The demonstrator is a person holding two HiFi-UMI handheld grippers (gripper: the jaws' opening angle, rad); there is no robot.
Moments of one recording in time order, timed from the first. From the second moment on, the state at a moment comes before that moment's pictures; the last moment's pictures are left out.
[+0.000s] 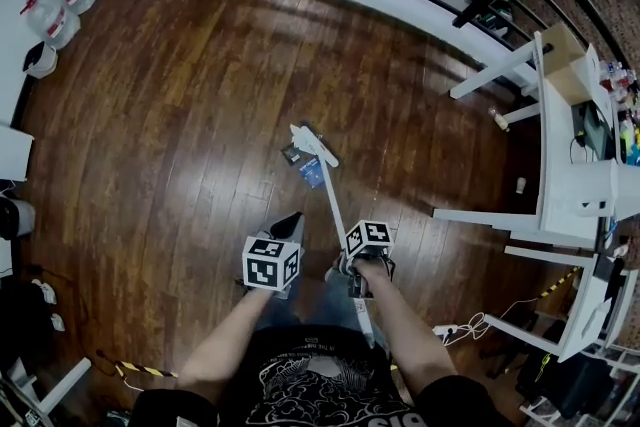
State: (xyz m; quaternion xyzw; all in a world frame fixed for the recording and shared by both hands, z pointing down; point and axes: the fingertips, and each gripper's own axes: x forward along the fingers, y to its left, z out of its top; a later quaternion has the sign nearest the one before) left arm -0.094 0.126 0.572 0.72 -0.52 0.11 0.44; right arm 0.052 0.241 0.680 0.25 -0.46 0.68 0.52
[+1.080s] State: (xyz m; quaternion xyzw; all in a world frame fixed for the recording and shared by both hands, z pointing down) left arm 0.023 0.199 0.577 0.65 -0.62 0.11 0.43; right arm 0.327 0.325 0.696 0.16 -0.54 0.45 0.69
